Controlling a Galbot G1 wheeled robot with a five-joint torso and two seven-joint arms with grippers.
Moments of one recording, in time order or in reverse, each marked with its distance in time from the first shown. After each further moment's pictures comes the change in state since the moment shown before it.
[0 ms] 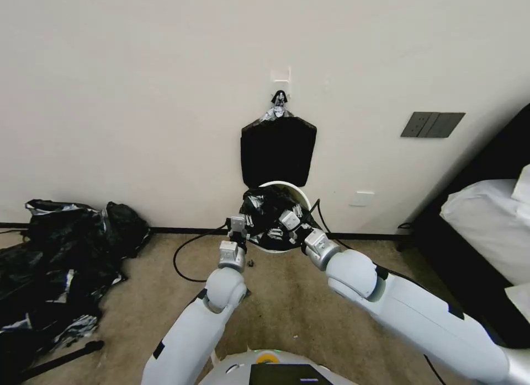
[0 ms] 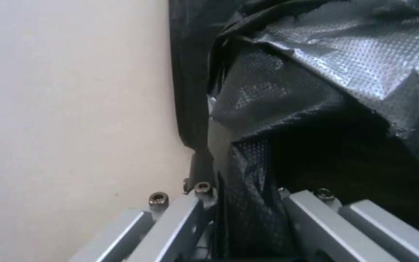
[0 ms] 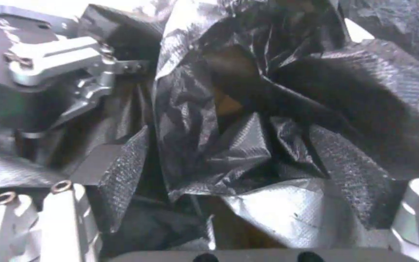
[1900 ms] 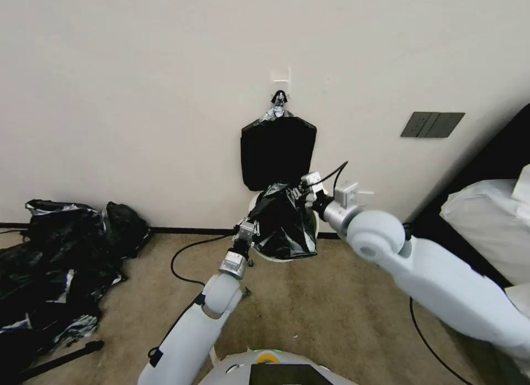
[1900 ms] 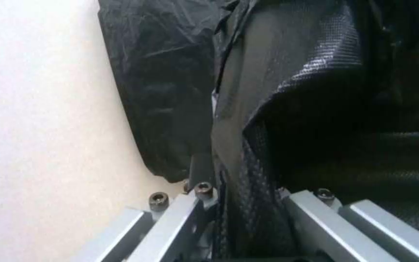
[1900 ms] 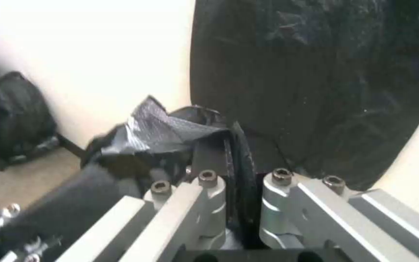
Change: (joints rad) left arm 0.043 0.025 -0.028 0.055 0.216 -0.142 0.212; right arm 0.255 -0.076 0.110 -0.021 0.713 -0.044 0.164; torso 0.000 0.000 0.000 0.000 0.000
